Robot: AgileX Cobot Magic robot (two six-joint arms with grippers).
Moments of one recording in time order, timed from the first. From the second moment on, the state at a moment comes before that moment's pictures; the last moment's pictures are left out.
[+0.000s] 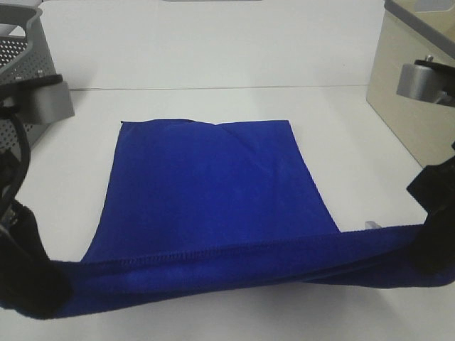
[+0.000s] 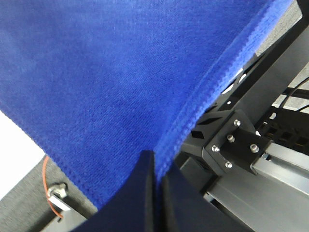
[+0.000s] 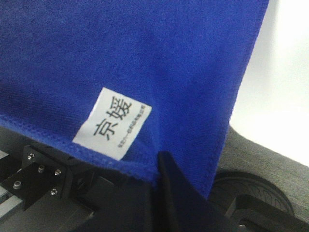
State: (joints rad) left arm -0.57 1.25 -0.88 -0.49 1.17 0.18; right arm 0.31 1.19 -0.82 0.40 1.21 -0.08
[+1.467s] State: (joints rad) left arm -0.60 1.77 -0.76 -0.58 1.11 0.28; right arm 0.31 1.72 -0.66 0.55 1.15 -0.28
